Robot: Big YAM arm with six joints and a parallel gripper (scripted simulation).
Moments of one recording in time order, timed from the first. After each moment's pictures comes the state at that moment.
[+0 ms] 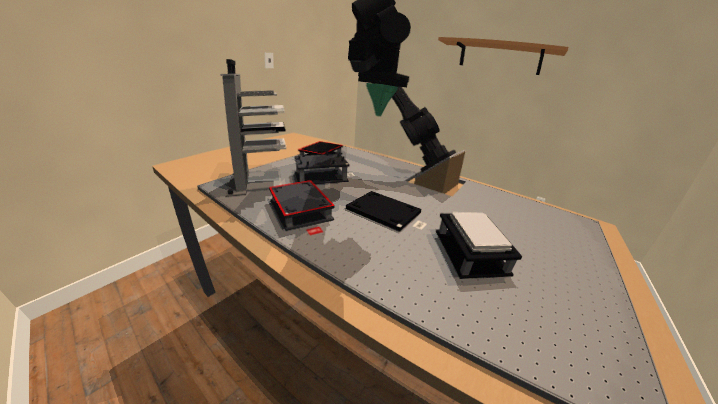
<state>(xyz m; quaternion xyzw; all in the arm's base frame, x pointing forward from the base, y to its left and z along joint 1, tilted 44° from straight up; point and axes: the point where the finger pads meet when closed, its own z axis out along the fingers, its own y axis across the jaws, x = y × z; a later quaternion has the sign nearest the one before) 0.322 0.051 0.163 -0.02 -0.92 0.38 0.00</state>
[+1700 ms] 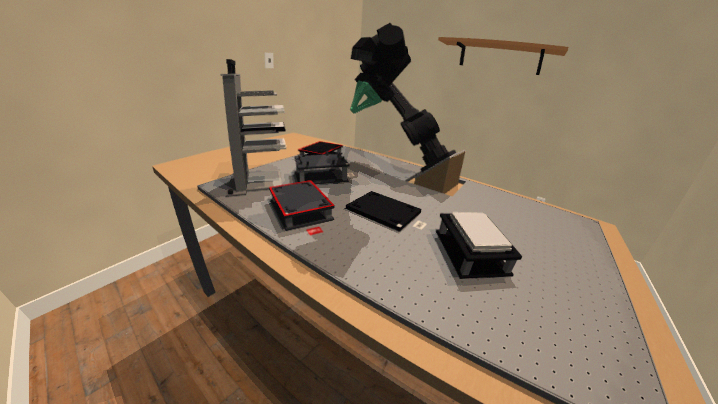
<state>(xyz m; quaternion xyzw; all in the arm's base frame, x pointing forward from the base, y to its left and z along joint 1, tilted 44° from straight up) 0.319 -0.005 0.214 -0.06 -0.82 0.45 -0.34</state>
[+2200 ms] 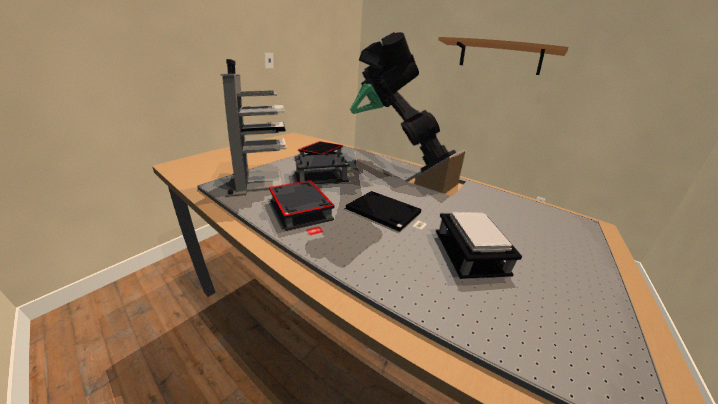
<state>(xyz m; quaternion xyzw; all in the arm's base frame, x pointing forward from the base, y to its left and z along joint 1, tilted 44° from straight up) 0.318 -0.006 0.213 -0.09 -0.76 0.45 -0.45</state>
